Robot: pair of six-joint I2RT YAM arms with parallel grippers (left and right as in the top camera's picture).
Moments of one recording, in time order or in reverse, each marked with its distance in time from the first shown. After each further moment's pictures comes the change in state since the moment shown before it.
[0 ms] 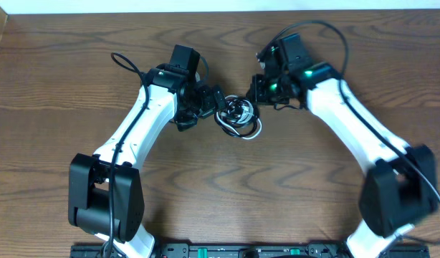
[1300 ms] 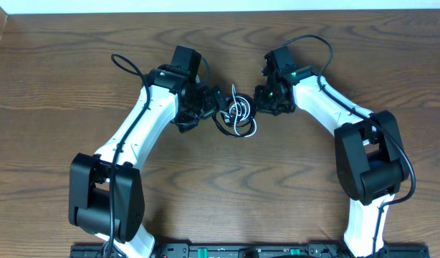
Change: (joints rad) left arm -0.006 0.000 -0.004 -0.002 -0.006 -0.043; right arm -0.026 0.252 0.000 0.006 0.180 0.021
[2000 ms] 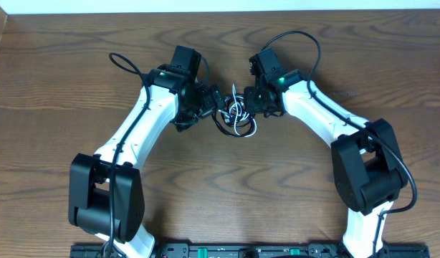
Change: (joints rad) left arm 0.000 0.000 0.000 0.004 -0.059 0.000; right arm 0.093 -0.048 0.002 0.038 0.143 -0.013
